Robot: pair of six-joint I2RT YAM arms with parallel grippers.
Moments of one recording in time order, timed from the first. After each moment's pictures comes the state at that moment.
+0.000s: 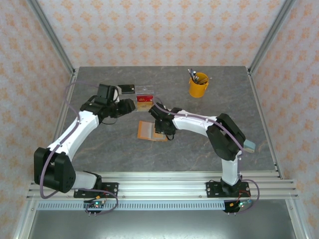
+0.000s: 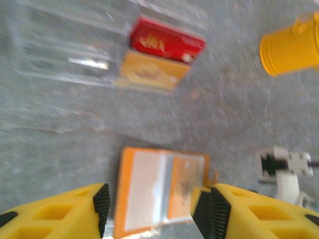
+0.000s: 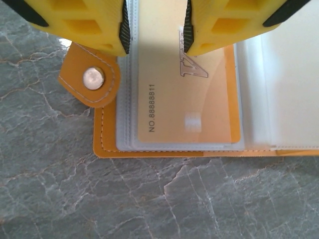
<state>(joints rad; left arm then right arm) -0.23 1.37 1.08 -0.60 0.27 -0.62 0.82 1.92 1.33 -0.64 0.09 0.88</state>
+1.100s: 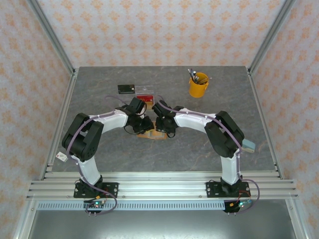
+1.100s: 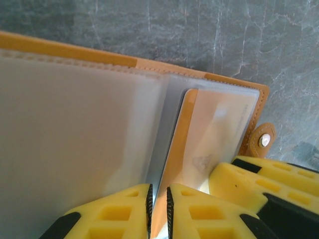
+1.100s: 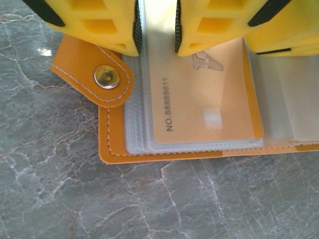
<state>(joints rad) -0.43 1.80 1.03 -0.38 0.41 -0.83 0.77 1.96 1.32 -0.57 -0.02 0.88</state>
